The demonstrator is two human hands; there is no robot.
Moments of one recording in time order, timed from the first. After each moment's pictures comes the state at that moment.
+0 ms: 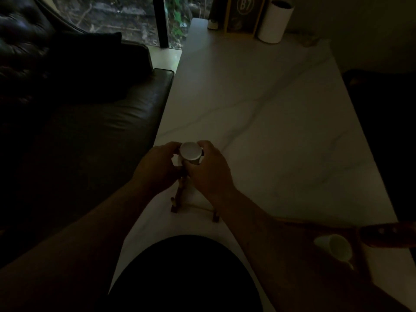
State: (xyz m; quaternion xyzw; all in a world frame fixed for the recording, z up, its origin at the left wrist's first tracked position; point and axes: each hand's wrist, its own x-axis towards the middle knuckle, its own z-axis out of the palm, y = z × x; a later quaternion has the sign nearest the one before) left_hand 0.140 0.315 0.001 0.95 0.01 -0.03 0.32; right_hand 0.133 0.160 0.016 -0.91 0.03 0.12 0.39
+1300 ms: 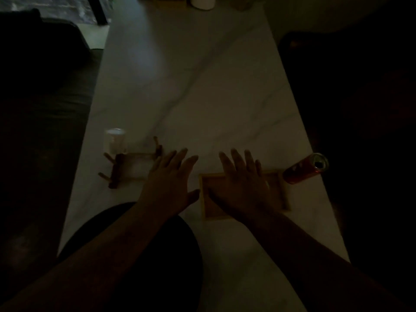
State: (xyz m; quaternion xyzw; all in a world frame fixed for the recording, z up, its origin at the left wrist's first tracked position) left_hand 0.023 0.126 0.018 0.97 -0.20 -0.10 0.10; right_hand -0.007 -0.084 0.025 -0.99 -0.01 0.11 0.07
